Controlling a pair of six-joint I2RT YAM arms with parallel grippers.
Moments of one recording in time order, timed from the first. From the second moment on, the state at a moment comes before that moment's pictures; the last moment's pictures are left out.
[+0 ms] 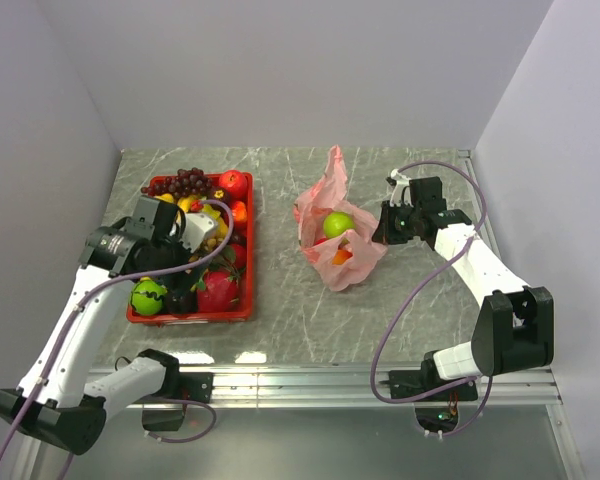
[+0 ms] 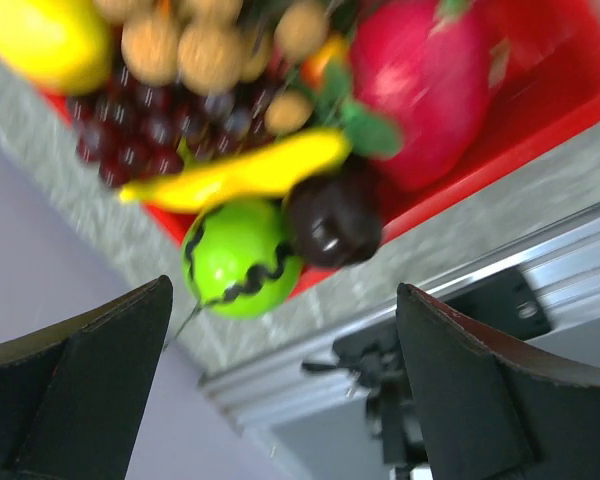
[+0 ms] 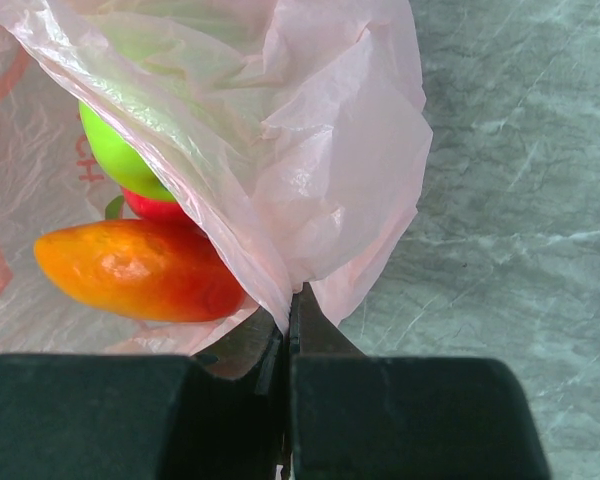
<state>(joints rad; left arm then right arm) -0.31 1.02 1.26 -1.29 -0.06 0.38 0.15 1.40 1.02 -0.50 -0.37 0.10</state>
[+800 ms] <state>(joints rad) -0.20 1.21 1.07 -1.34 -0.23 0.67 0.15 1.39 1.01 -0.51 -0.37 0.09</state>
